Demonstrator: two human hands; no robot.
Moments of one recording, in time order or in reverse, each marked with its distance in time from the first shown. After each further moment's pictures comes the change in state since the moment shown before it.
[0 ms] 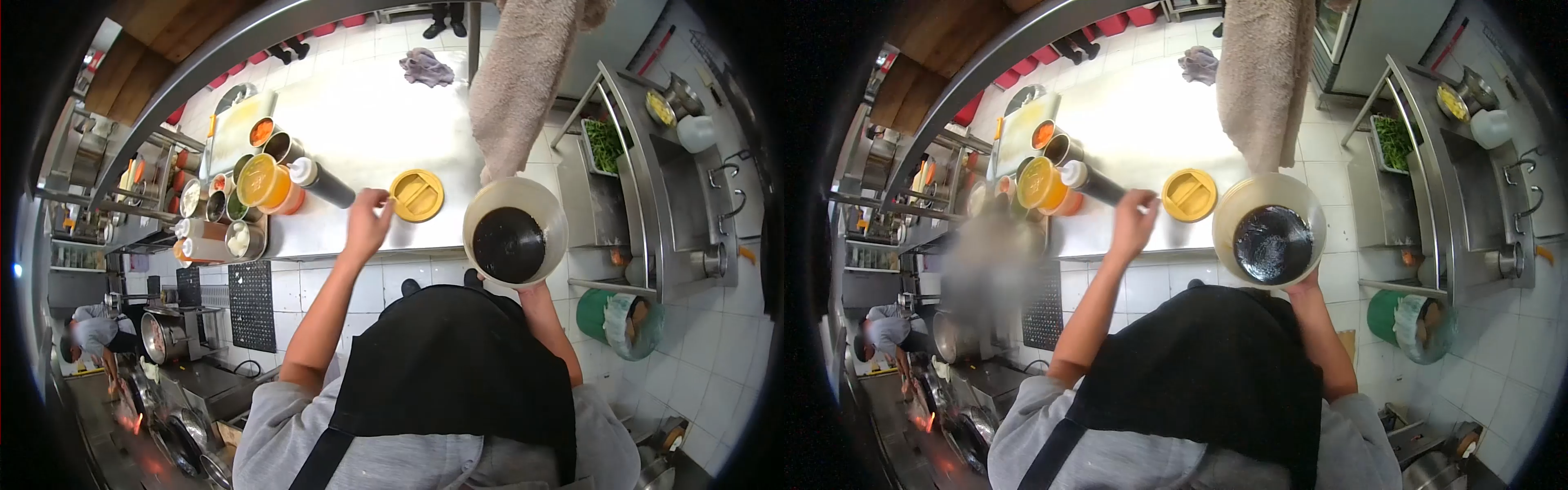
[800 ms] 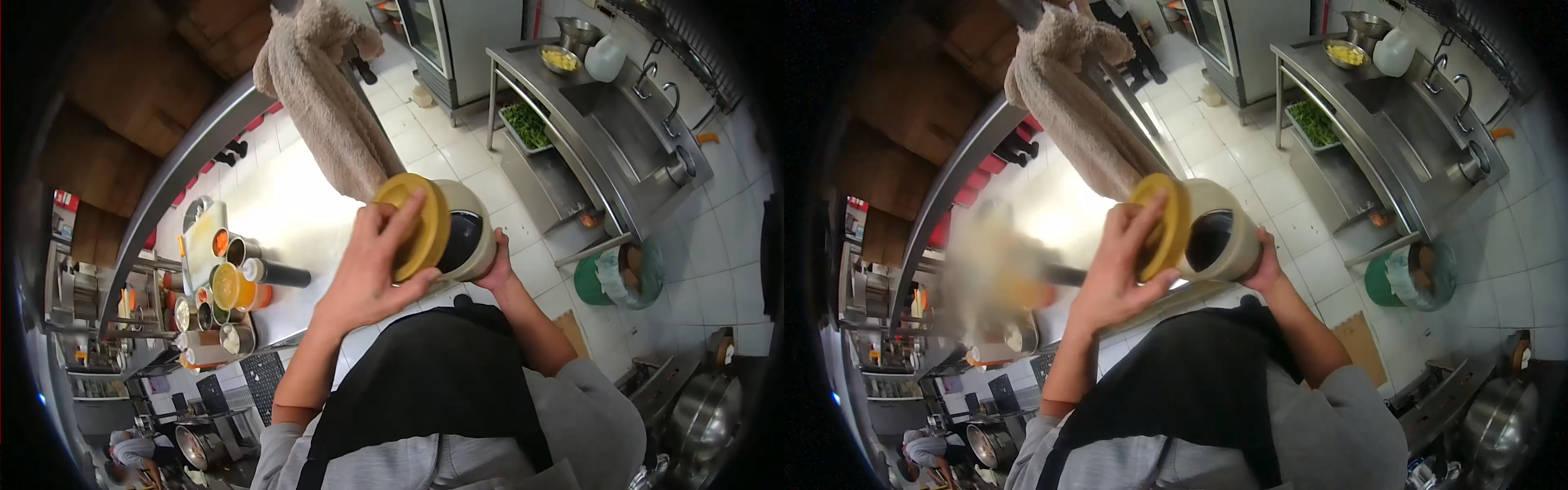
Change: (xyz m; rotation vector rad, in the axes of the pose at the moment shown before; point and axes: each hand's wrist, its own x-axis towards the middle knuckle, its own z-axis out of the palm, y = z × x) left_hand 0.026 0.272 -0.009 0.017 -0.571 0.547; right_hand -0.011 -0.054 0.024 -0.016 -0.055 -0.084
